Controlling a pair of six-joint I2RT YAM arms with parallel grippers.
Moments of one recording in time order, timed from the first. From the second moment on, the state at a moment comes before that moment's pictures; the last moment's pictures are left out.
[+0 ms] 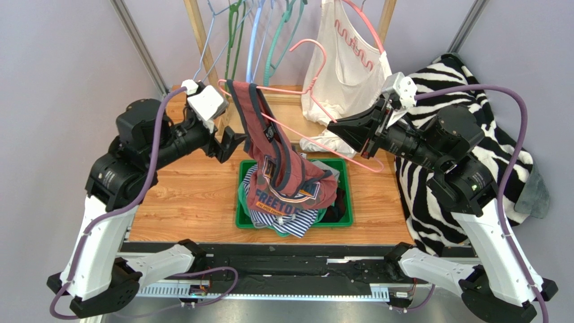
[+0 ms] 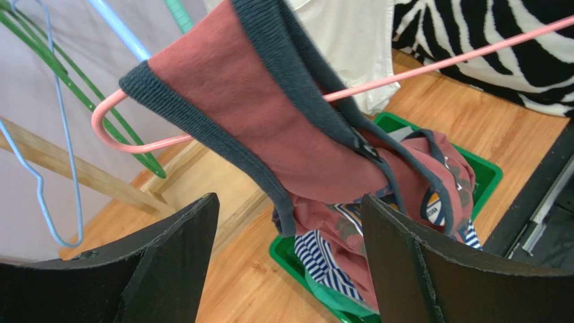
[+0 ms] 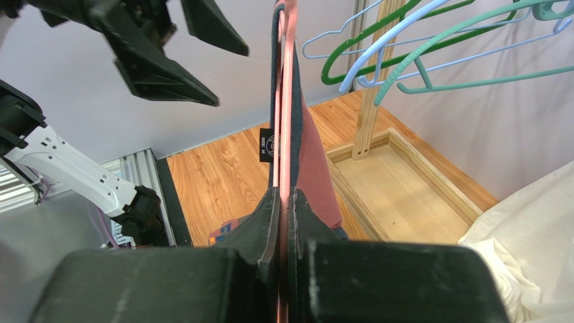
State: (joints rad) left arm -0.58 1.04 1.75 -0.91 0.21 0.28; right arm 0.63 1.01 1.58 -0.49 -0.46 0.07
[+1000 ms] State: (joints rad) left arm -0.49 1.18 1.78 -0.83 0.47 -0.04; right arm 0.63 0.92 1.57 -0.52 -0.47 0.06
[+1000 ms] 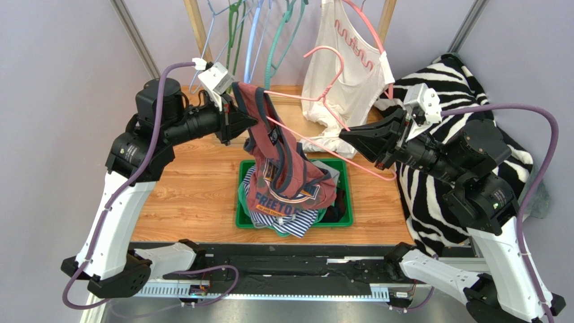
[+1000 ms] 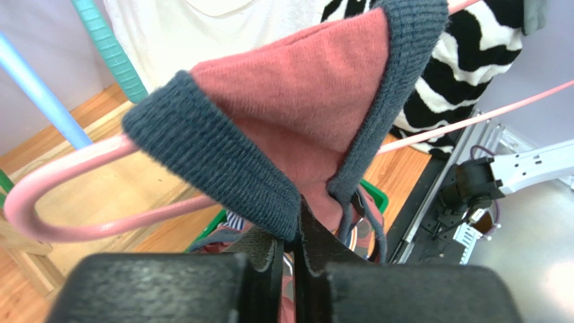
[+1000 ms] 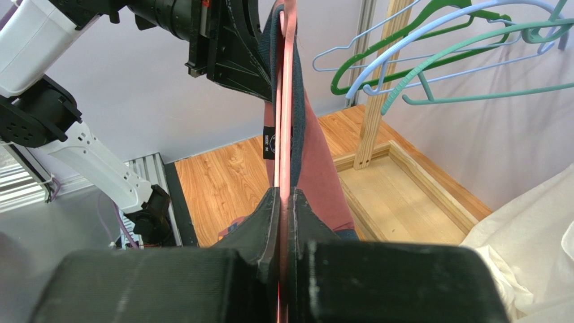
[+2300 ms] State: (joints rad) left arm -0.84 1.56 2.45 -0.85 0.18 0.28; right arm 0.63 0.74 1.44 -0.79 0.10 -0.01
